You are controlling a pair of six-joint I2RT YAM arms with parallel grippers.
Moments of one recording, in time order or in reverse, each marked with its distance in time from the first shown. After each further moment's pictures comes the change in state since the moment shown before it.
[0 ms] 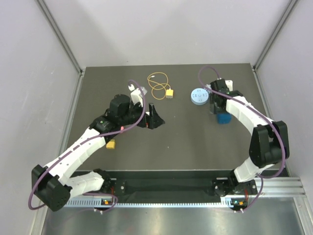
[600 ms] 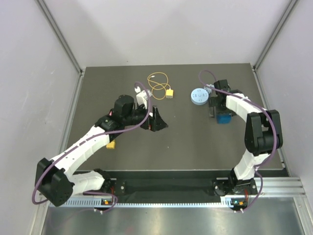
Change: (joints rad) left arm 0.000 0.050 -0.044 0.080 0.113 0.011; right arm -0.121 0.166 0.018 0.069 -0.236 -0.172
